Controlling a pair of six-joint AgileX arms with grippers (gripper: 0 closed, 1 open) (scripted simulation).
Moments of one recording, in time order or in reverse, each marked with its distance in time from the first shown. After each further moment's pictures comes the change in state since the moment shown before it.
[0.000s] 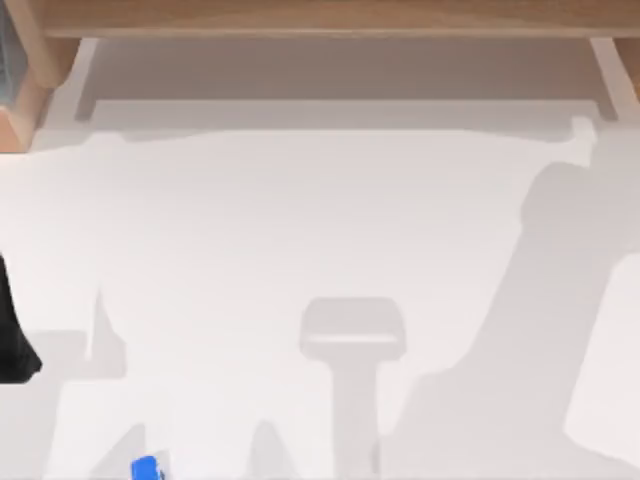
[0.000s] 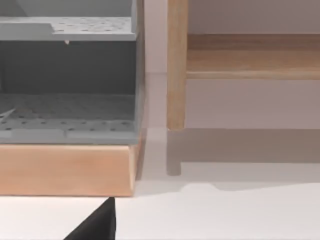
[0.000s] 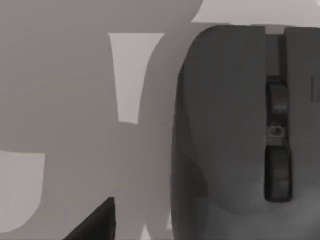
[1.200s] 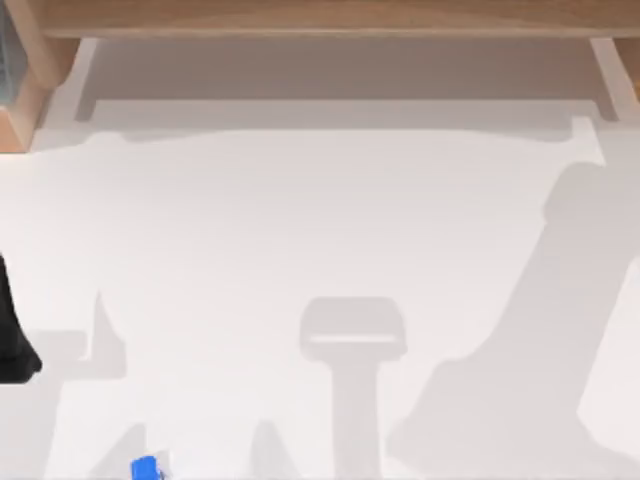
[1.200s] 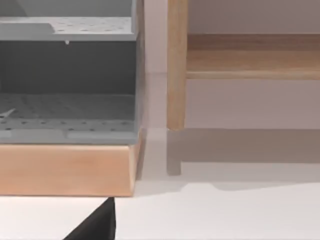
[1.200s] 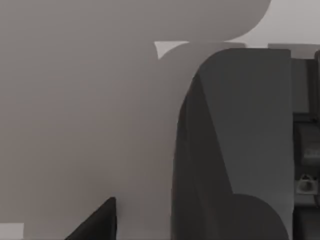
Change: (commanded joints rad) left arm 0.000 0.000 0.000 0.000 0.000 0.000; right arm 0.004 0.027 -0.056 0.082 0.001 0.005
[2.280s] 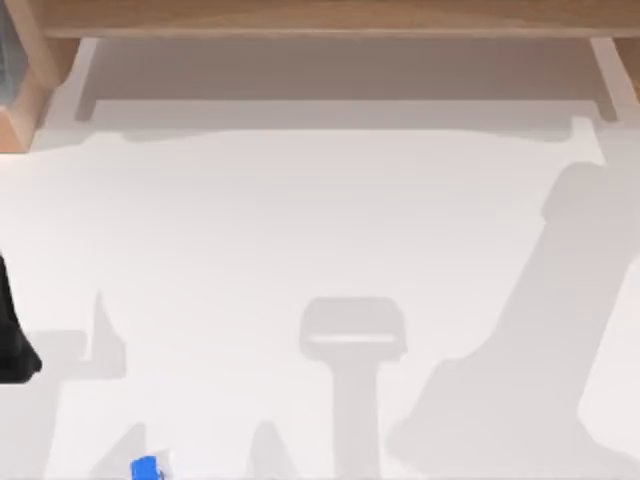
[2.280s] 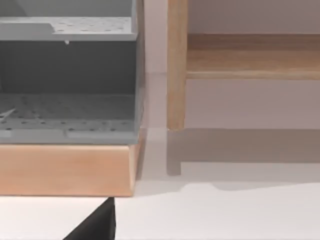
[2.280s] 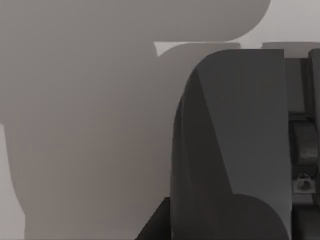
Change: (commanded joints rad) left arm 0.000 0.000 0.000 0.000 0.000 0.000; right arm 0.000 0.000 0.000 0.000 0.000 0.000
